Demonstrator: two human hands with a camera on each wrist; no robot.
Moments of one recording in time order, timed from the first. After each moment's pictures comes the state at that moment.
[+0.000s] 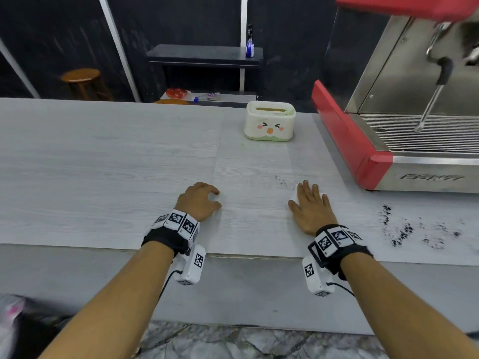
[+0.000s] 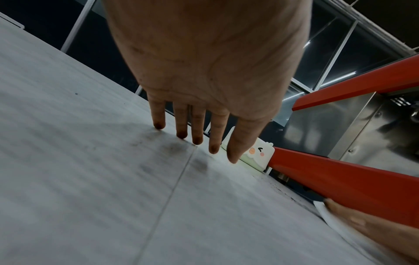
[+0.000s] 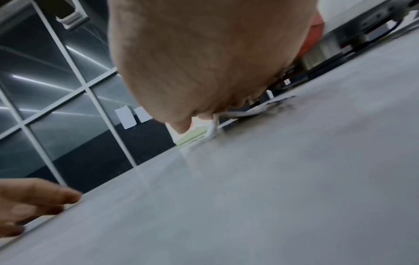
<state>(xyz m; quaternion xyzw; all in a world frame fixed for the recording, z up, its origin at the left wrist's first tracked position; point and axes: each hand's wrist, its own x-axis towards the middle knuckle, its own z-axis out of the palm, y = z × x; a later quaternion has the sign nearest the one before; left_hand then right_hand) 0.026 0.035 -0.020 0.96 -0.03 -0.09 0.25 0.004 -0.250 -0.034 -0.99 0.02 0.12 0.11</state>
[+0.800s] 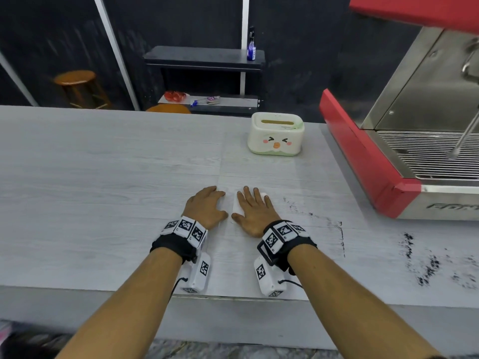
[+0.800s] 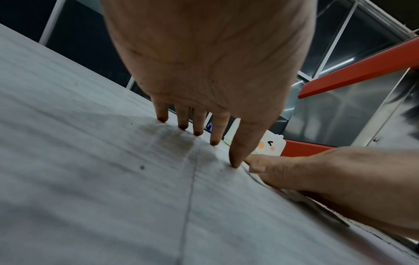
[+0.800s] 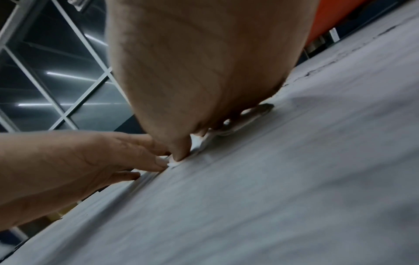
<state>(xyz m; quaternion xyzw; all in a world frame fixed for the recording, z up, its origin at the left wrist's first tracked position) 0.095 0.032 -0.031 0.97 -0.05 -0.10 0.22 0.086 -0.131 -0.037 -0.97 -0.14 0.19 0.09</state>
